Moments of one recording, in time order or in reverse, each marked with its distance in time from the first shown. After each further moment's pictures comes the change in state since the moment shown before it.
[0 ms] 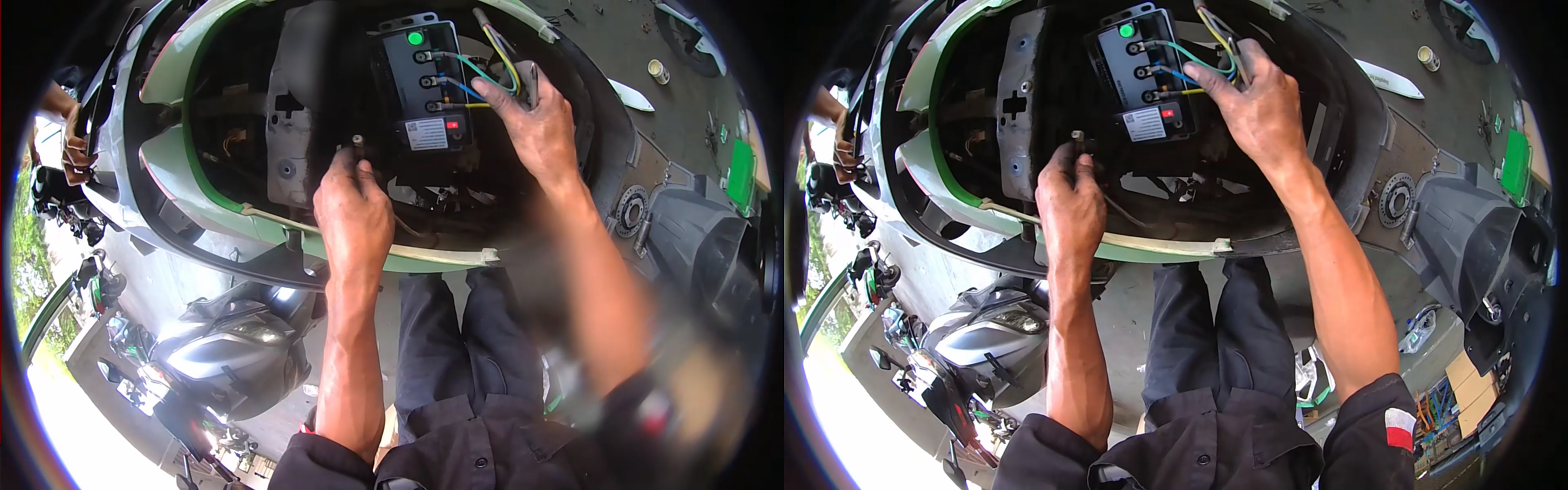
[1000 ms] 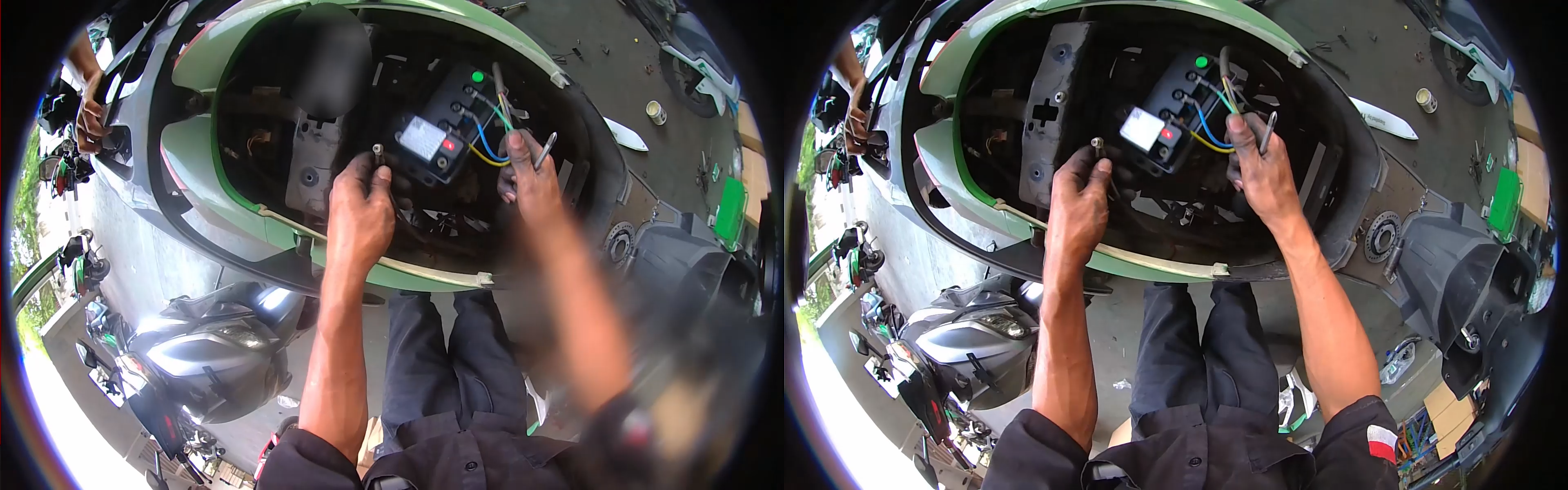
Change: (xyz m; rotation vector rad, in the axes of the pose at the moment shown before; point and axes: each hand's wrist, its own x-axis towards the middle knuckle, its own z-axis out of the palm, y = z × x) left_hand 0.018 -0.011 -0.006 -0.465 -0.206 -0.170; right_hand -0.026 0.010 0.006 0.624 -0.302 0.300
